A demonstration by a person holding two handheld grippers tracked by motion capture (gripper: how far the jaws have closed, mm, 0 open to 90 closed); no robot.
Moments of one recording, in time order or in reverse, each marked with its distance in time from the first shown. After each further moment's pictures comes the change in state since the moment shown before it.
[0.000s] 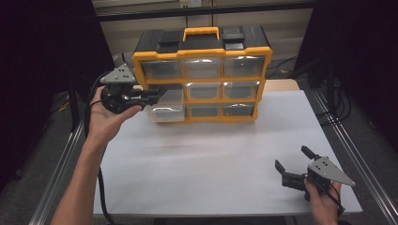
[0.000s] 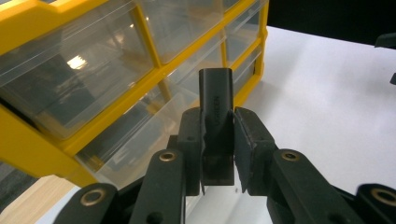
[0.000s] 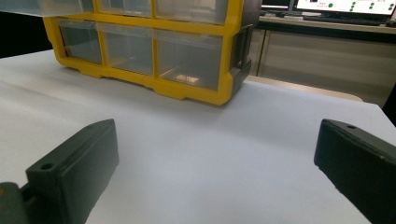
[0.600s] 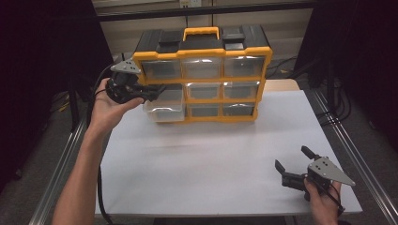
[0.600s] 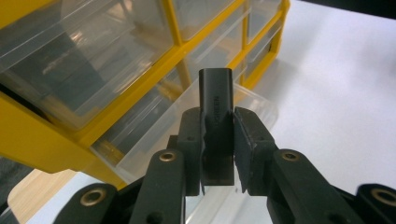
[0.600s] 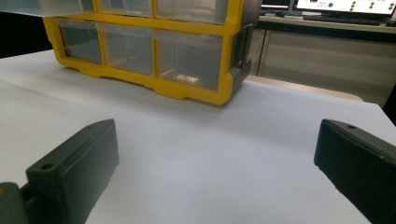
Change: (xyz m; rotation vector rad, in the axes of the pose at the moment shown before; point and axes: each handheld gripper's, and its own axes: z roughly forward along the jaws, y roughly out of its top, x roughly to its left) left arm 0.027 0.007 0.023 0.131 -0.008 -0.020; right arm 0.000 0.000 0.000 0.000 0.001 0.000
